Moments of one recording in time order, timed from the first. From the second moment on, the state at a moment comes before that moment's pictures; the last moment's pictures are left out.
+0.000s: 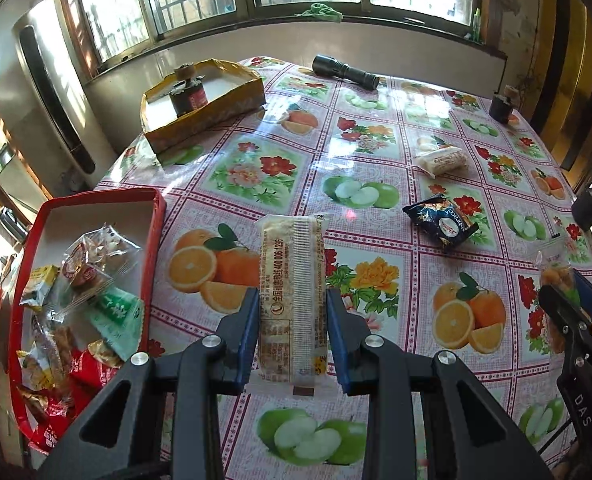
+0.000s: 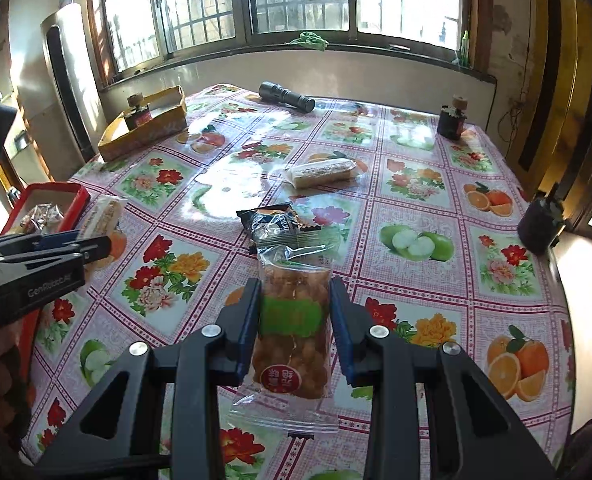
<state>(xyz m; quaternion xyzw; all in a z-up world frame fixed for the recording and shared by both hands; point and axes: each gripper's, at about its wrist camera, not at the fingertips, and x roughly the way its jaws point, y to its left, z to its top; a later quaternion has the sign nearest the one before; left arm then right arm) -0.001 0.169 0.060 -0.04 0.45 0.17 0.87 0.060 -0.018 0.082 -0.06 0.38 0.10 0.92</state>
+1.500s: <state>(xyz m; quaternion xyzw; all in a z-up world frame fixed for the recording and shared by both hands) -0.102 0.274 0.097 -0.09 0.40 0.25 0.87 0.011 0.108 0.112 -0.17 0.33 0.16 0.92</state>
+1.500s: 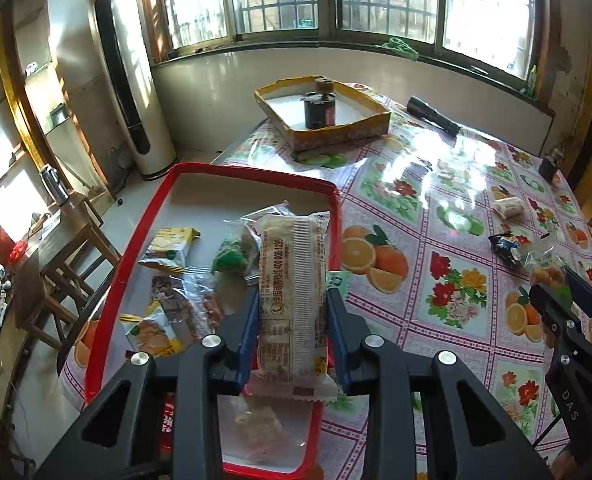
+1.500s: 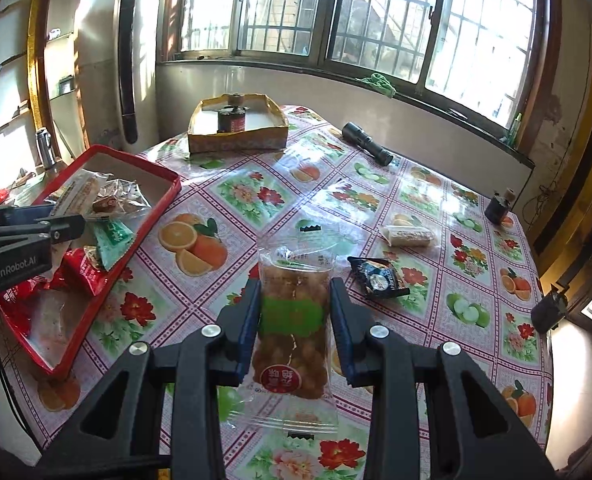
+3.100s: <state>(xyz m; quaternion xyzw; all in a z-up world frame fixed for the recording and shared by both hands) -0.122 0.376 0.049 -0.13 0.44 0.33 0.83 0.075 0.297 0.067 -0.11 0.39 0.39 0.83</state>
